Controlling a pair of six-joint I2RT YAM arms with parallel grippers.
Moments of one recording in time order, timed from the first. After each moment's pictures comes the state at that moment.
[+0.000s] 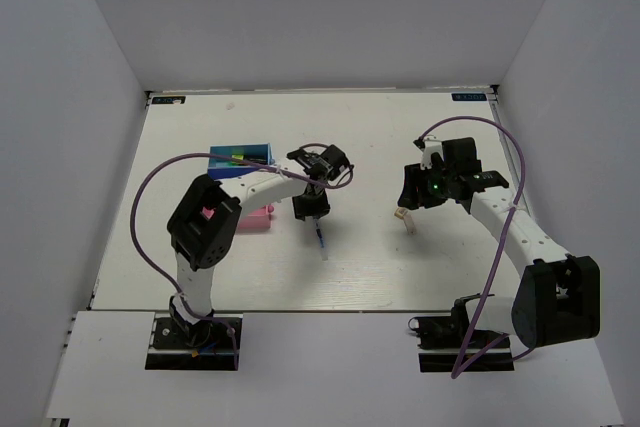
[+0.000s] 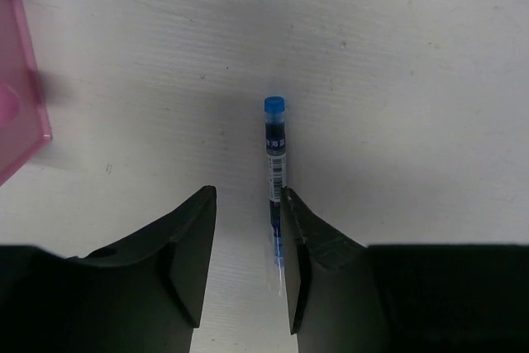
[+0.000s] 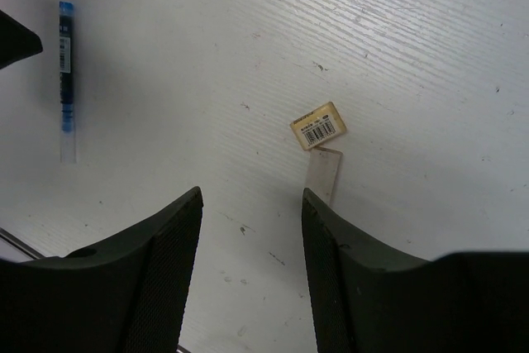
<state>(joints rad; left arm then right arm) -0.80 1.93 1.47 -0.90 -0.30 -0.93 0.21 1.27 0.89 -0.53 -0.38 -0.01</state>
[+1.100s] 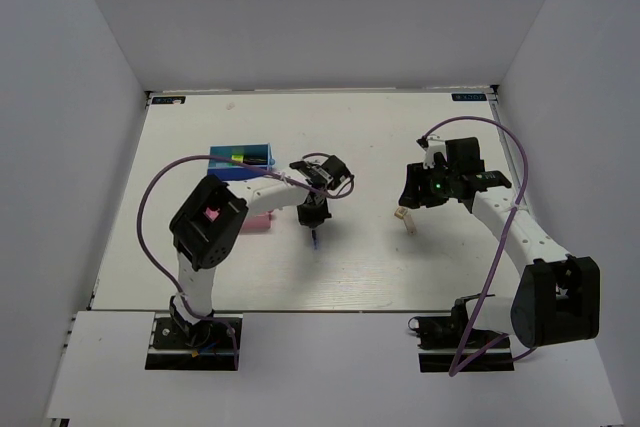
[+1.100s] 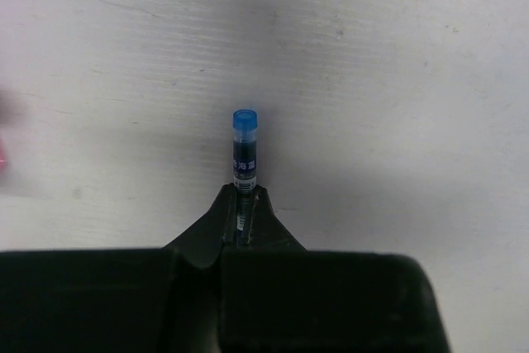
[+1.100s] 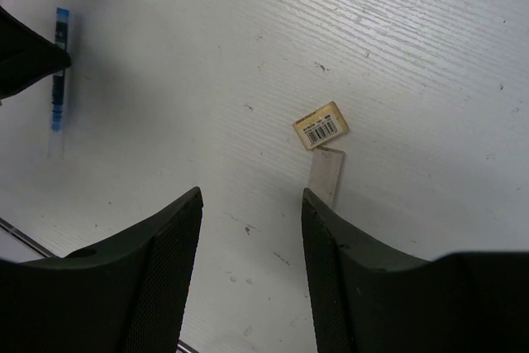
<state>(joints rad) -0.81 1.96 1.37 -0.75 -0.27 -0.92 0.19 1.27 0.89 -0.53 -0.41 0.01</state>
